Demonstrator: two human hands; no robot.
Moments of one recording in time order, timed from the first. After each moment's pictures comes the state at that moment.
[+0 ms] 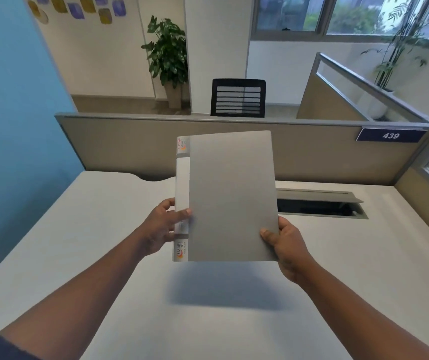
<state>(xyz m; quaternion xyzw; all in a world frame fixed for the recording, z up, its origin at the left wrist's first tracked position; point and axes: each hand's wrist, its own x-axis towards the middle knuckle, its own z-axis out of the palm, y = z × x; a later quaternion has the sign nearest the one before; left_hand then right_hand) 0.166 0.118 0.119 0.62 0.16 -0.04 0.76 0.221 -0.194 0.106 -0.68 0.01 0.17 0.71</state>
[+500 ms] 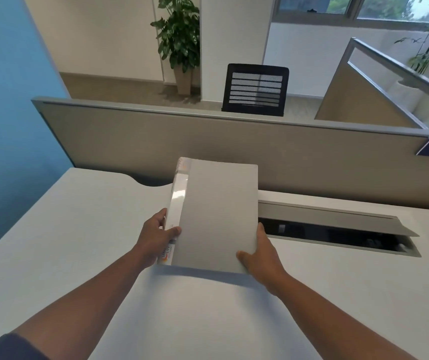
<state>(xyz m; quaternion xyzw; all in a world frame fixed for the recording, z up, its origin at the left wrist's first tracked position) 0.270 0.188 0.015 0.74 0.25 0.05 0.62 0.328 -0.093 0.023 -0.84 -0.06 0.21 0.49</state>
